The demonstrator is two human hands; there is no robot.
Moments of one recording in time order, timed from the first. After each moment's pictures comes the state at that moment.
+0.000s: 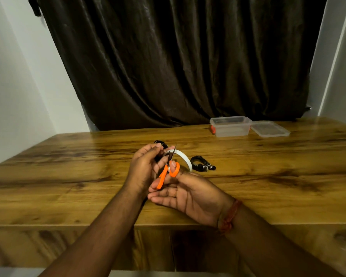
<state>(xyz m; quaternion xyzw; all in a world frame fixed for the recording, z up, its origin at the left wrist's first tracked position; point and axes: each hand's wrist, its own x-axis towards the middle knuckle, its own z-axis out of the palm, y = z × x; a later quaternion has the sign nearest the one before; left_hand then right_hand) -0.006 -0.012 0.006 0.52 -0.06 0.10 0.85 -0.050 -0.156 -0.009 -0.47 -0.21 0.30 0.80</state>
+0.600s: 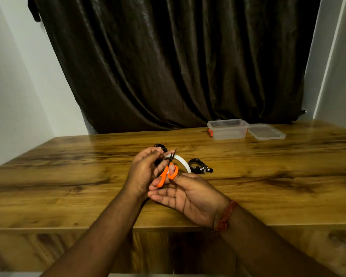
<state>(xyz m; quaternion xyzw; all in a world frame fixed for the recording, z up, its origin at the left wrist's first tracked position) -0.009 -0.016 0.007 0.54 -0.08 0.11 0.83 -0.043 -0.154 -0.014 -0.43 -0.18 0.28 0.84</state>
